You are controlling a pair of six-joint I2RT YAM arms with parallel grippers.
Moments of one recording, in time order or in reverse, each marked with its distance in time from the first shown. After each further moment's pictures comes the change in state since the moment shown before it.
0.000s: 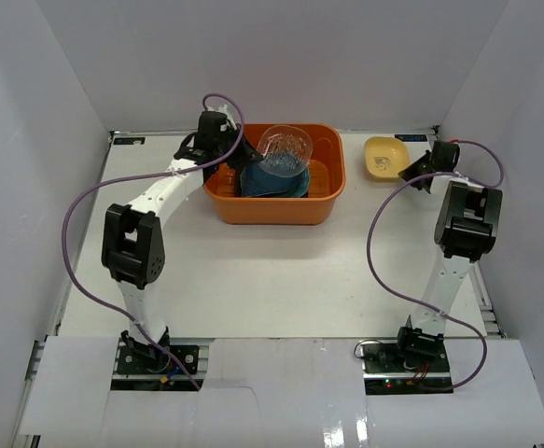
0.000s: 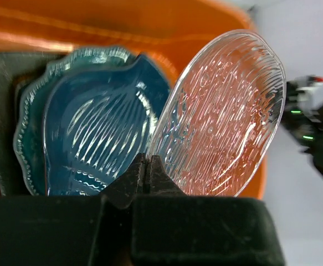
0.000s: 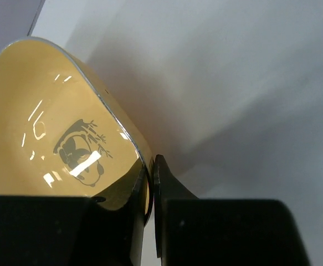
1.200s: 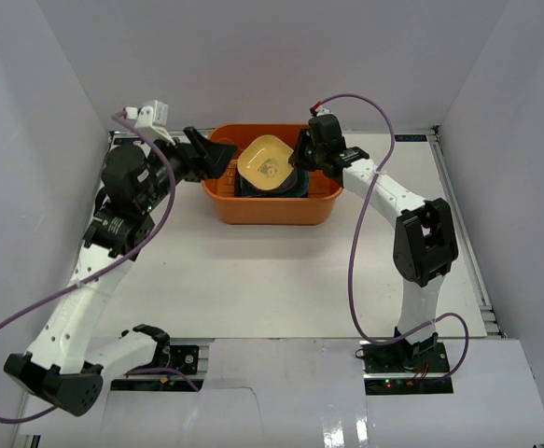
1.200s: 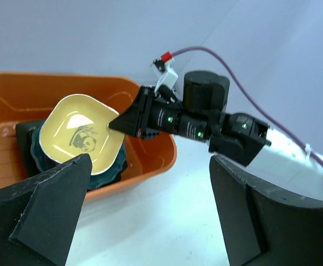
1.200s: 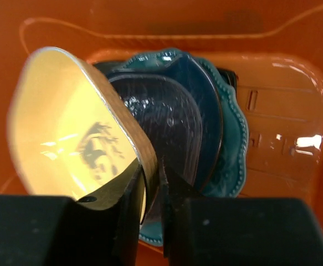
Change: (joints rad) left arm -0.042 -0.776 -0.287 0.010 -0.082 0.180; right arm 0.706 -0.287 0.130 -0.283 0.158 -0.188
